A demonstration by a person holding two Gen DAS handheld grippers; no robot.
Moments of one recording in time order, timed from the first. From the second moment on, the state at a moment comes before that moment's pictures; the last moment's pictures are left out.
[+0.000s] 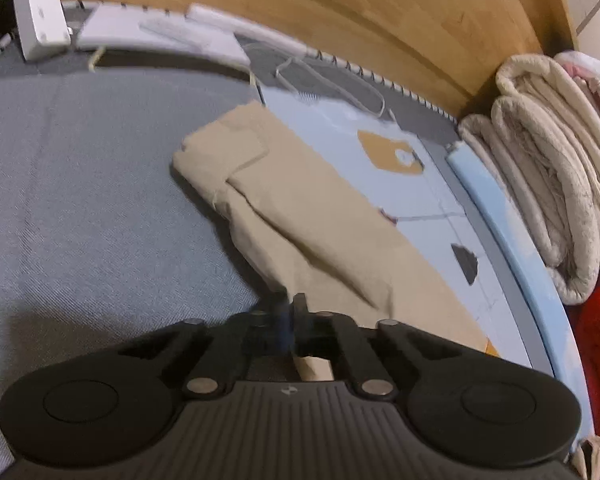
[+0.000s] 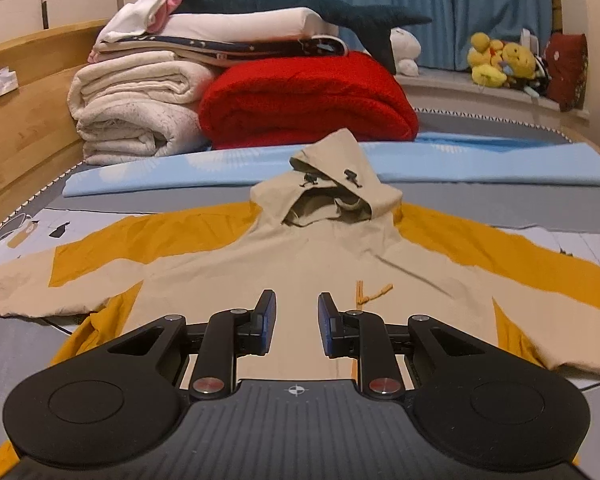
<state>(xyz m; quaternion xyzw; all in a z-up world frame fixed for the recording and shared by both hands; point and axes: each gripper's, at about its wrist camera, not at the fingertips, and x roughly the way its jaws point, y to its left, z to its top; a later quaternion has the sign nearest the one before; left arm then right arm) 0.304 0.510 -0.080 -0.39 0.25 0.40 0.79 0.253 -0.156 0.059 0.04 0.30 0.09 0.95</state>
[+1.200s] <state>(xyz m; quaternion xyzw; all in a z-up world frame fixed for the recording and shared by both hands) 0.370 0.109 0.018 -0.16 0.41 0.06 0.90 0.264 -0.208 0.044 0.11 0.36 0.06 0.93</state>
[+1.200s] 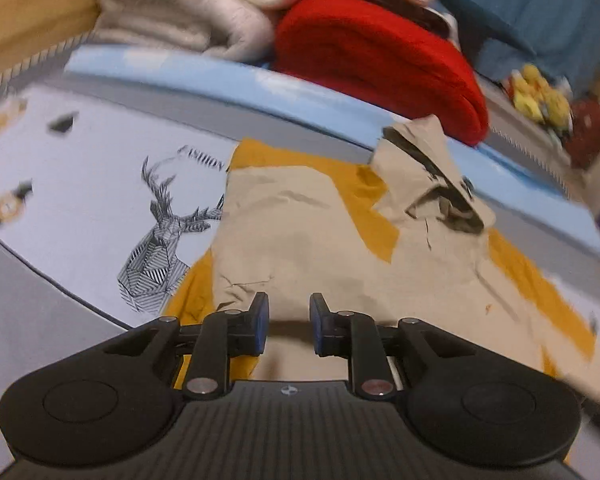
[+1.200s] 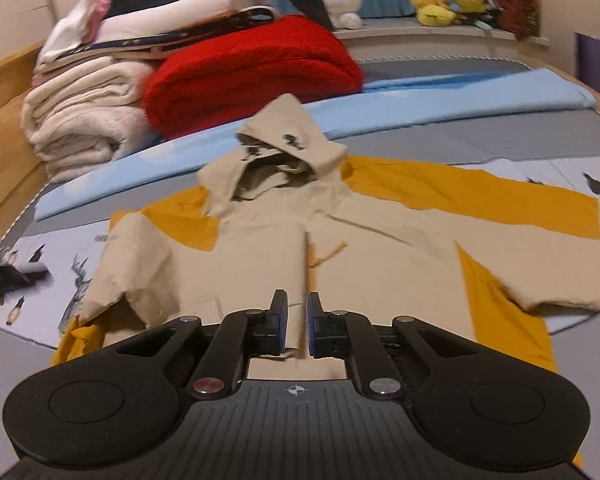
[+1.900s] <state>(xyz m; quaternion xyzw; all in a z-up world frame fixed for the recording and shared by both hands) 0.415 0.149 -0.007 -0.19 0.44 0.08 0.87 0.306 -0.079 -0.037 -0.19 0.37 0.19 0.89</state>
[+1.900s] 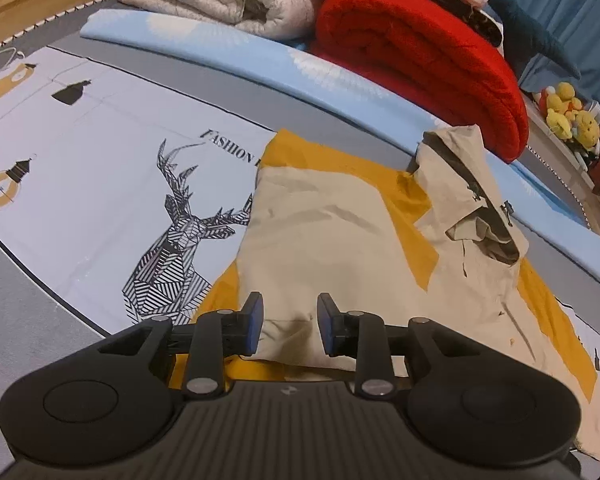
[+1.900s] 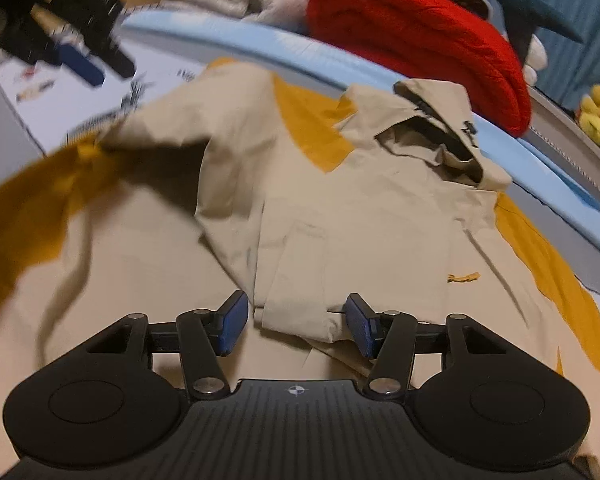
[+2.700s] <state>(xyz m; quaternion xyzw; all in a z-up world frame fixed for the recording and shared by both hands) 0.426 0.146 -0.018 -0.18 0.45 0.09 0.87 0.323 -0.223 0.035 0.13 0.23 -0.12 0.96</state>
